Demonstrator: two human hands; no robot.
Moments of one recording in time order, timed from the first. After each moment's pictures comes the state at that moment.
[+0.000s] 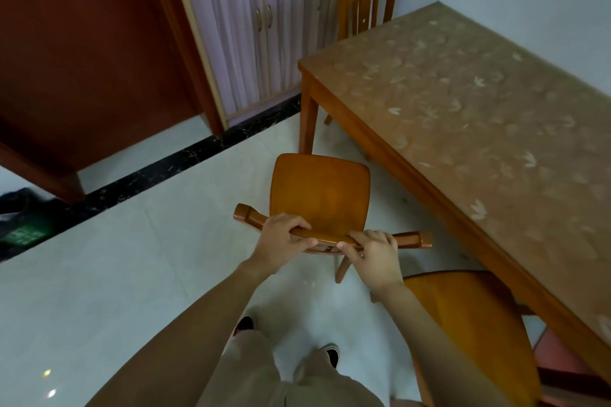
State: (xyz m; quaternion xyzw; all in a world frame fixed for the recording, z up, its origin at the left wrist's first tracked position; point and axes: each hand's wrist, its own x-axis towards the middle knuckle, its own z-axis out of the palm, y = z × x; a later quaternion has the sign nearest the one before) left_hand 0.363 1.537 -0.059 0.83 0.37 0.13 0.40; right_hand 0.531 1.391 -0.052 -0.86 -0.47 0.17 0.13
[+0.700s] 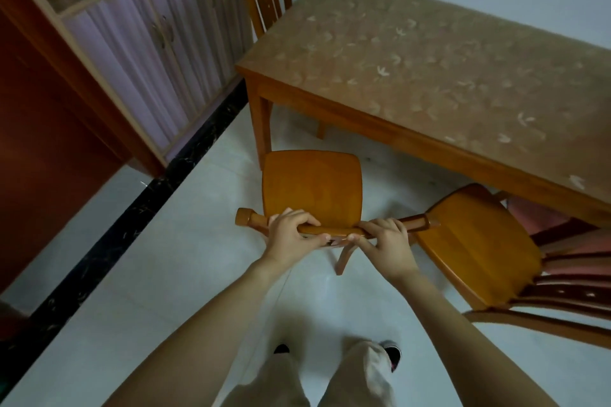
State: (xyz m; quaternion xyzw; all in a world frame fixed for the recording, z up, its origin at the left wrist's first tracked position) left_hand 0.297 1.670 -0.068 0.88 0.17 0.11 0.43; right_hand 0.390 1.470 -0.053 -0.93 -0.29 0.11 0.20
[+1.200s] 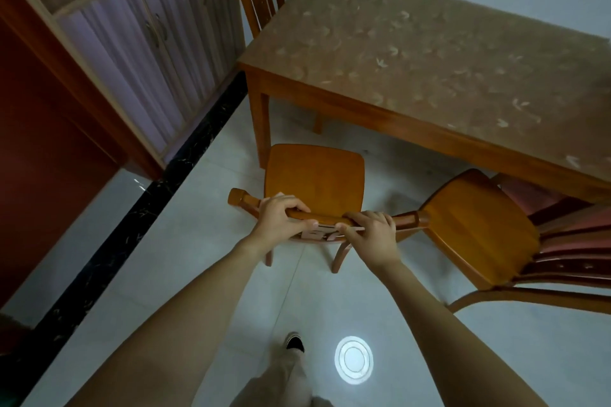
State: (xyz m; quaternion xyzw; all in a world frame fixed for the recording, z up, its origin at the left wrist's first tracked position) left_hand 0.275 1.745 -0.067 0.88 0.13 0.05 0.46; right_hand 0.337 1.529 -0.059 -0.94 -0.22 0.10 0.24
